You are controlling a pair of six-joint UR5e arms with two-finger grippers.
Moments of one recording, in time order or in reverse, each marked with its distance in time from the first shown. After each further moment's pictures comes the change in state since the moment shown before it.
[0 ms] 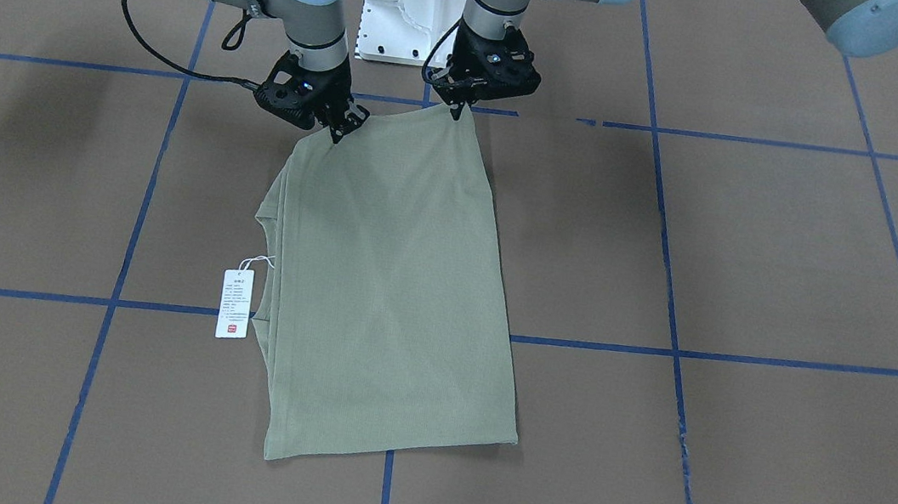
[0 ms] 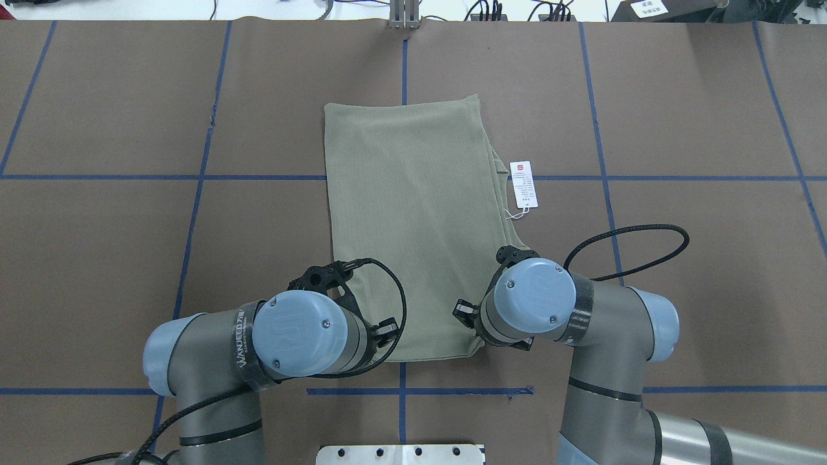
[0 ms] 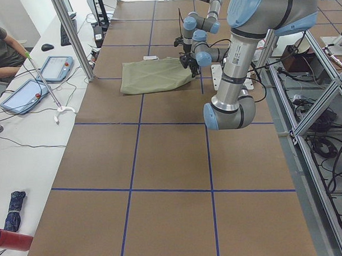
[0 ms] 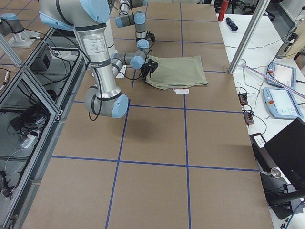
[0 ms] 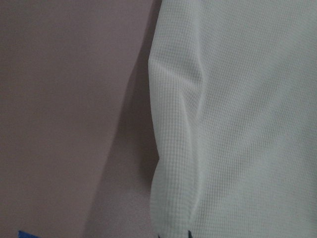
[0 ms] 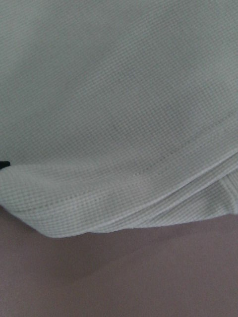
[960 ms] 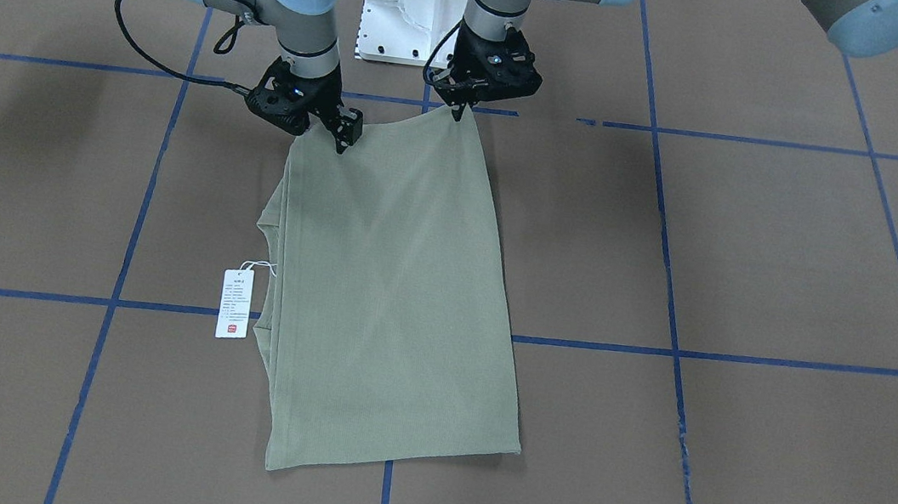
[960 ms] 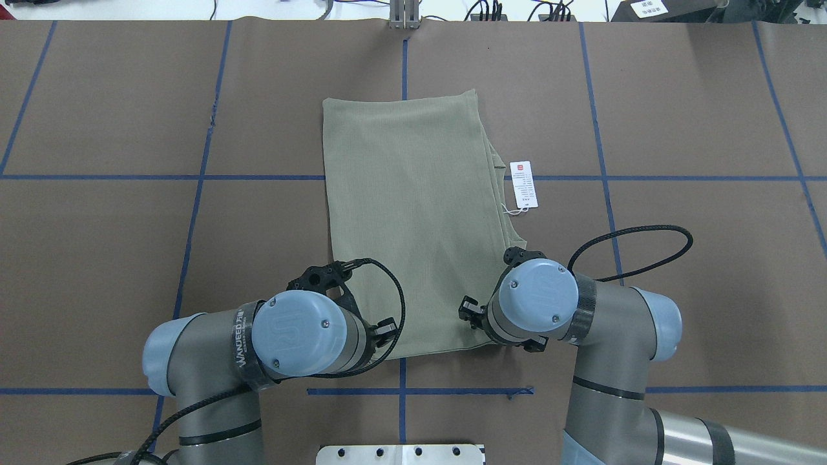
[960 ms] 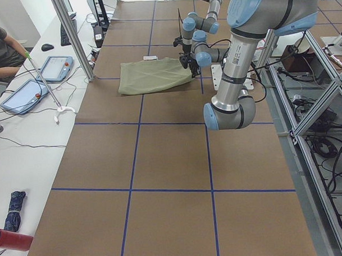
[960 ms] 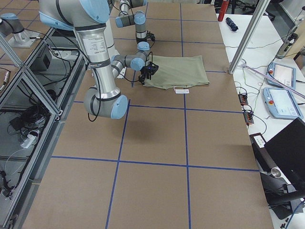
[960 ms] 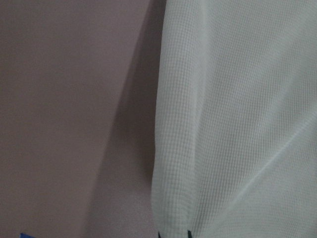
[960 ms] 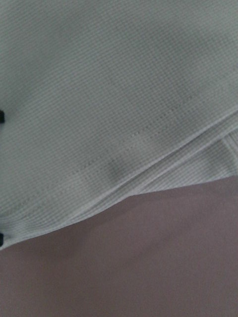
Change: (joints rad) left arm -0.001 0.002 0.000 0.000 0.000 0.000; right arm 0.000 -0.016 -0.016 -0.007 -0.003 -0.002
